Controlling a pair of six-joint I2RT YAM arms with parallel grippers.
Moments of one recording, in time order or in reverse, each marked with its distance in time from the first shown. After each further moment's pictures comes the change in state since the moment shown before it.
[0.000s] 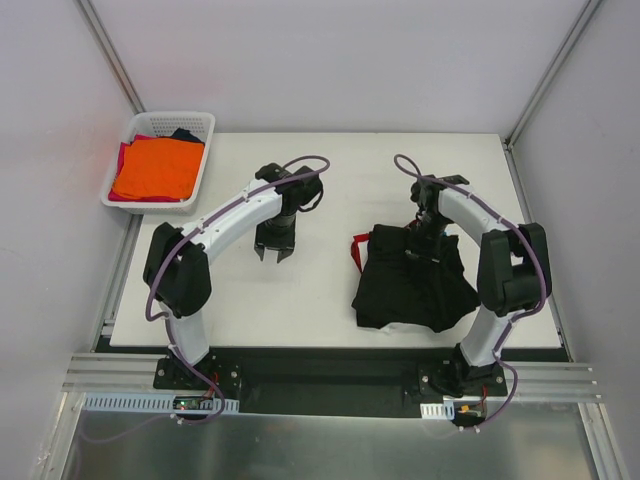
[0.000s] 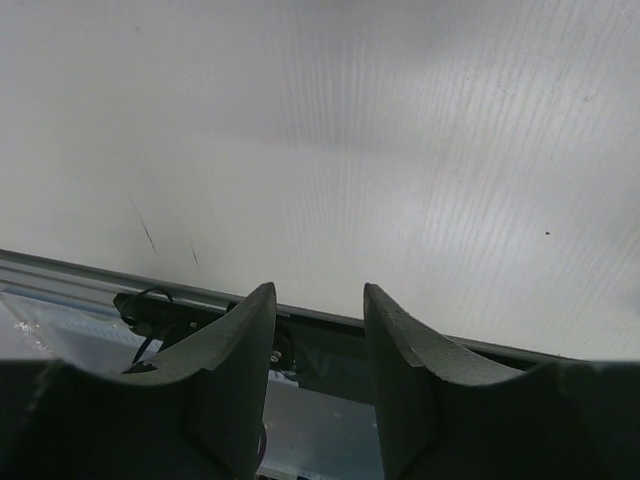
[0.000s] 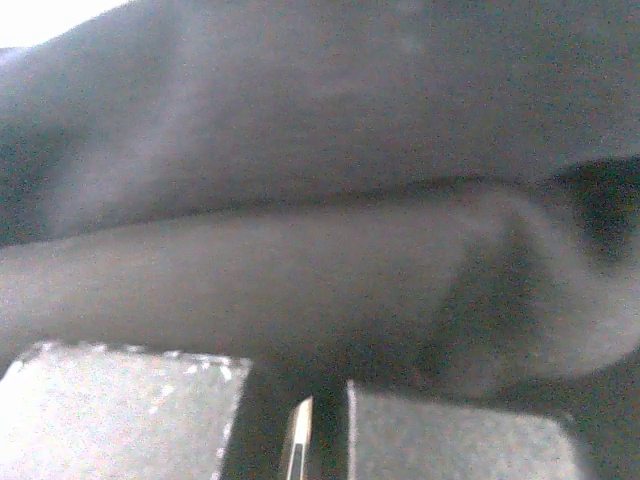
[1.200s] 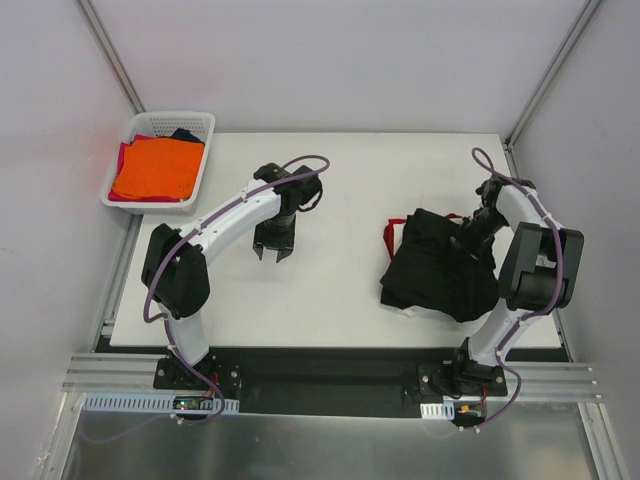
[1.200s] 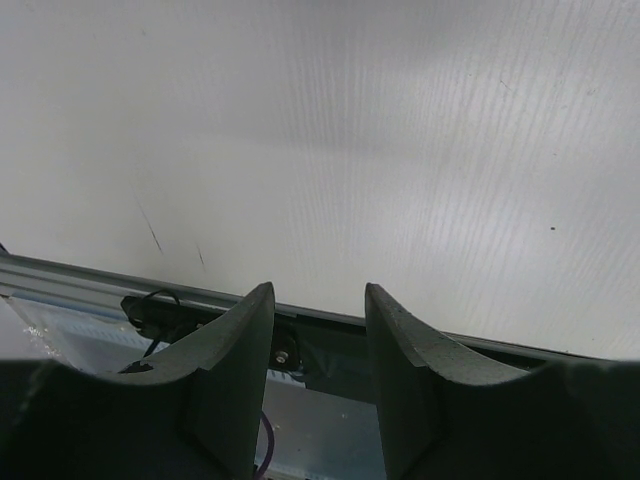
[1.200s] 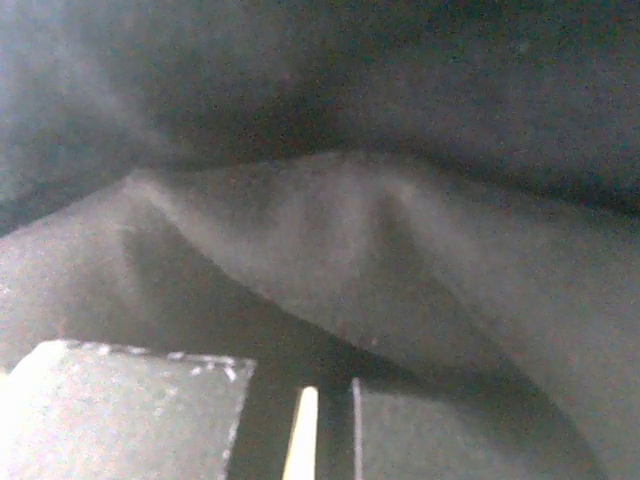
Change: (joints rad) left arm 0.000 -0.021 -0.012 -0.002 -0.005 0.020; right arm -0.416 0.002 -0.019 0.021 -0.148 -0.026
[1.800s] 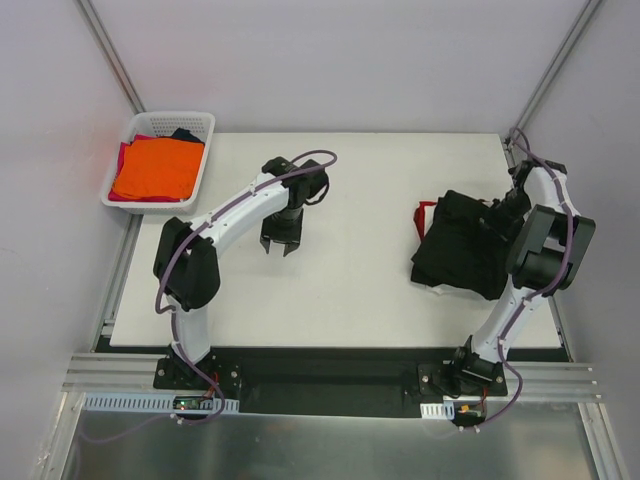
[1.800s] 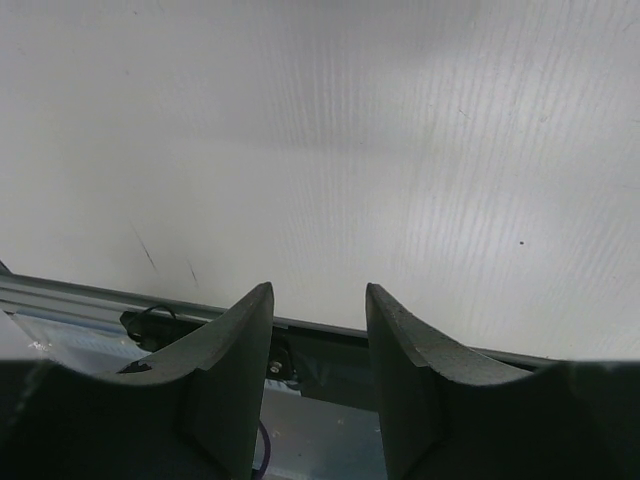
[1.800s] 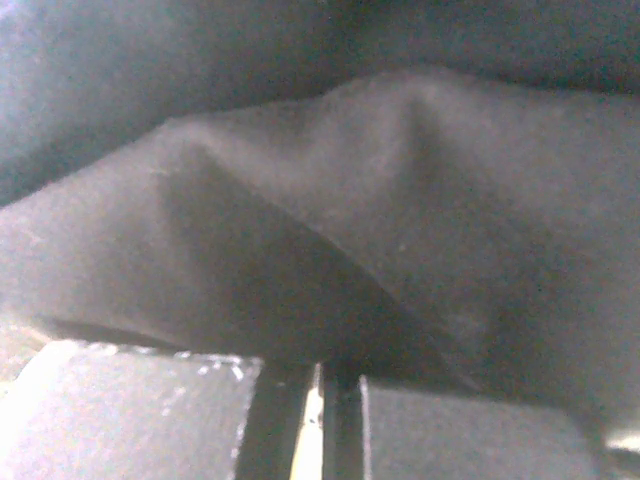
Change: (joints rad) left arm 0.000 0.078 0.095 -0.006 0.010 0.028; right arm -0.179 0.188 0.305 -0.063 0.098 -0.114
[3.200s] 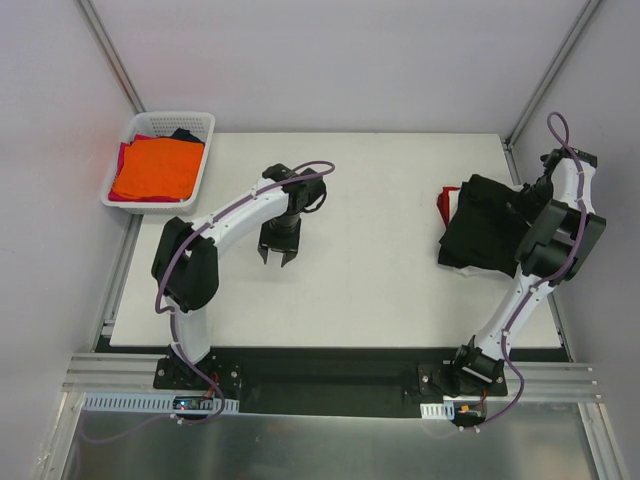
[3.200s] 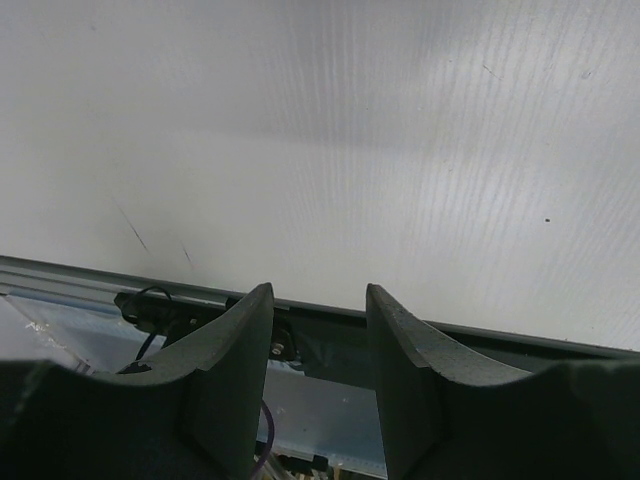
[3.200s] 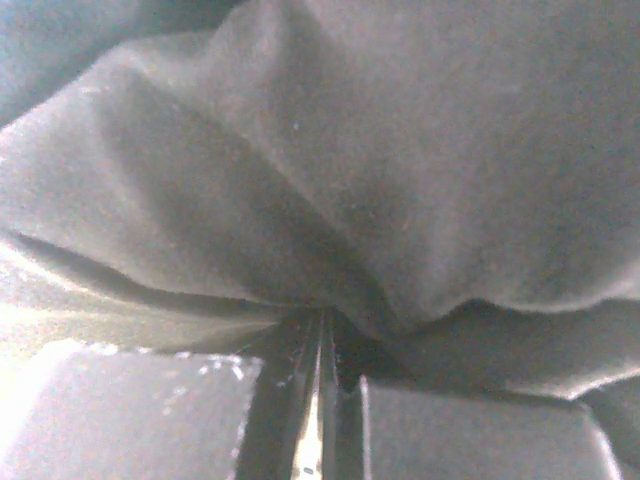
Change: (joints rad) left arm 0.000 -0.007 -0.075 0.002 0.050 -0.002; right arm -0.139 0.217 0.364 -0.036 0.006 -0.036
